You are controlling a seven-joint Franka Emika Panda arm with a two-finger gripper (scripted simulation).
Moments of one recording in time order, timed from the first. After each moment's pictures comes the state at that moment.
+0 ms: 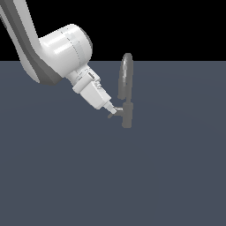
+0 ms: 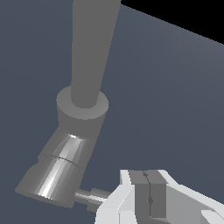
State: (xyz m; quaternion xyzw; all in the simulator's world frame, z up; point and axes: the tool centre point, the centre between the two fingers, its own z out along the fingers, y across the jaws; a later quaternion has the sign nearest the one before) arm -0.028 -0.002 0.123 0.67 -0.64 0.16 0.36
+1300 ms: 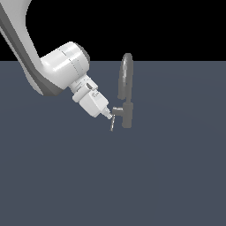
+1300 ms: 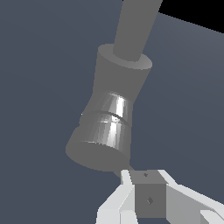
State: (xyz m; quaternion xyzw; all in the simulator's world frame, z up) arm 0.000 0.013 0.087 0.66 -0.65 0.17 0.34
